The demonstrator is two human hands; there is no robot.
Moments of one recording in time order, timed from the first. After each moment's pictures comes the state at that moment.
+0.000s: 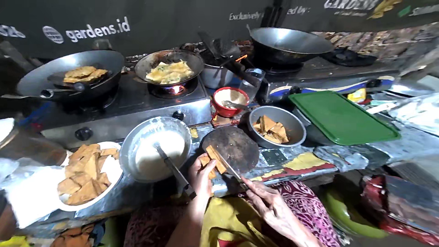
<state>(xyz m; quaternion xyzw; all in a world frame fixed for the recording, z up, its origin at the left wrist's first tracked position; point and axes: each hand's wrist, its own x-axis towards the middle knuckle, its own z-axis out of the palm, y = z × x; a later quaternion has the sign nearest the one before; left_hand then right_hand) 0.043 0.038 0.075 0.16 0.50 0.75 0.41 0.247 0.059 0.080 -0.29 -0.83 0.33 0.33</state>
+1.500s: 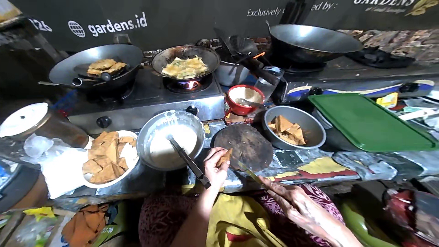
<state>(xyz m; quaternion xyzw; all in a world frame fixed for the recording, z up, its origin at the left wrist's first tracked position) 0.030 0.040 0.050 0.47 0.53 0.68 0.17 0.265 0.069 0.122 -0.27 -0.90 0.28 0.18</state>
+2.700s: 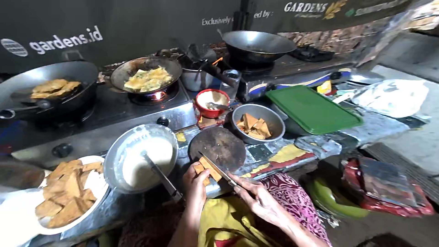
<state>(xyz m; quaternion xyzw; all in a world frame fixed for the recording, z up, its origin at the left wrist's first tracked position) 0.054 0.033 0.064 0.18 0.51 0.74 0.40 0.243 0.065 0.080 -0.30 -0.83 0.37 0.30</state>
